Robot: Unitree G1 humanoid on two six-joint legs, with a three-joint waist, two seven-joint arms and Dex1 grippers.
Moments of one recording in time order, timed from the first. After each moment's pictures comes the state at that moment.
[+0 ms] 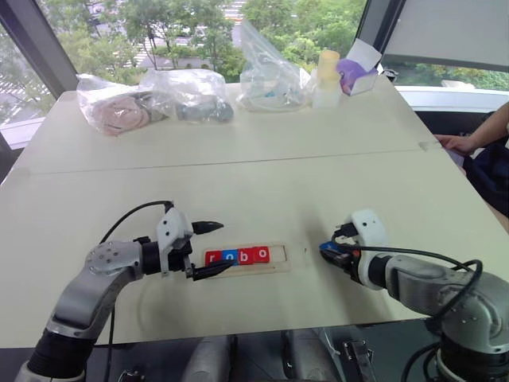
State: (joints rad) left arm -0.07 0.65 -0.03 -0.33 -0.45 0.36 -1.00; right arm -0.17 -0.47 -0.28 -0.69 1.01 1.61 -0.17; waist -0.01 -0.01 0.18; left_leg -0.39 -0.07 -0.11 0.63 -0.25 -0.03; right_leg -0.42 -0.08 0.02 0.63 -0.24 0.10
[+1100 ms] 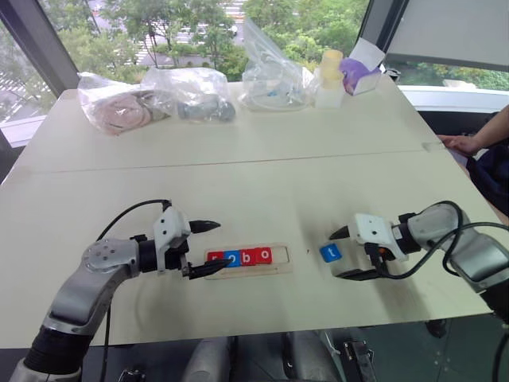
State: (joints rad) left arm -0.09 0.67 -0.02 -0.31 -0.44 0.35 -1.03; right arm -0.39 -1.02 0.34 0.02 0.23 0.16 1.27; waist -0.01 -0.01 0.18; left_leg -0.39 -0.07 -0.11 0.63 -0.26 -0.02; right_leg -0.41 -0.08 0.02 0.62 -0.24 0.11
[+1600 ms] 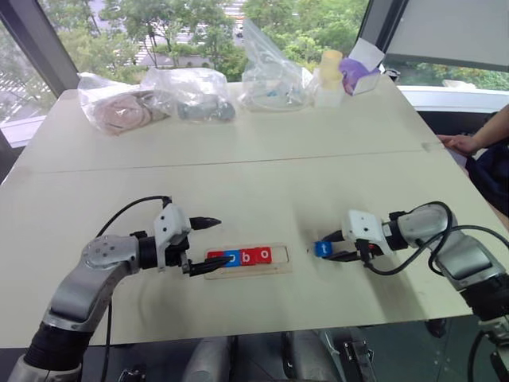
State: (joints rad) left arm -0.11 0.68 -0.02 -0.31 -0.45 0.35 -1.02; right arm -0.39 -0.88 0.25 0.00 0.20 0.24 1.22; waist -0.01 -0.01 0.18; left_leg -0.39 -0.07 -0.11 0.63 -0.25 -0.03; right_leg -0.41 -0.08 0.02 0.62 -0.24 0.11
